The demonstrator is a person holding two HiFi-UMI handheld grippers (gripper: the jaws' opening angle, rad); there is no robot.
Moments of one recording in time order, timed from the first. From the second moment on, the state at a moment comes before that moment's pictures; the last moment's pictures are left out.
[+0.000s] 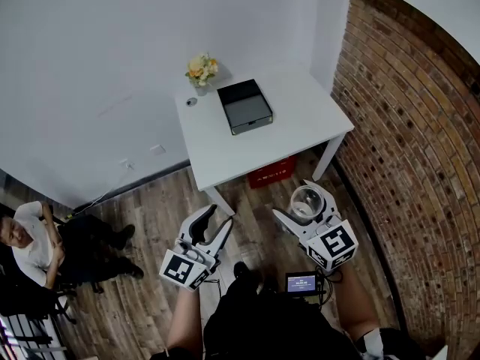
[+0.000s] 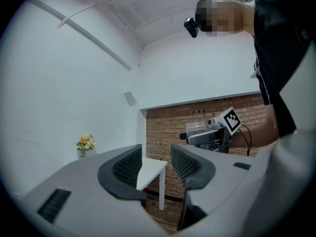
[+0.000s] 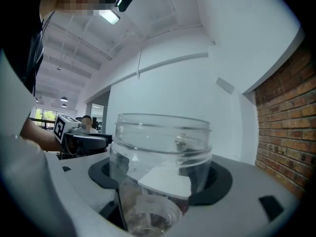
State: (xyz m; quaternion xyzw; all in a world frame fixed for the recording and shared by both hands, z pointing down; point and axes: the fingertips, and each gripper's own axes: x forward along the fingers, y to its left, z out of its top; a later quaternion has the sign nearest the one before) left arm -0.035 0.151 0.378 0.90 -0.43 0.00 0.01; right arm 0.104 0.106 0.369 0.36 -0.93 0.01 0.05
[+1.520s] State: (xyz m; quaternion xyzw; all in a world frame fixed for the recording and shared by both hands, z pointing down) left arm -0.136 -0.144 0.387 0.93 -0.38 0.00 0.02; right arm 0.000 -0.168 0.368 0.41 -0.91 0.00 0.07
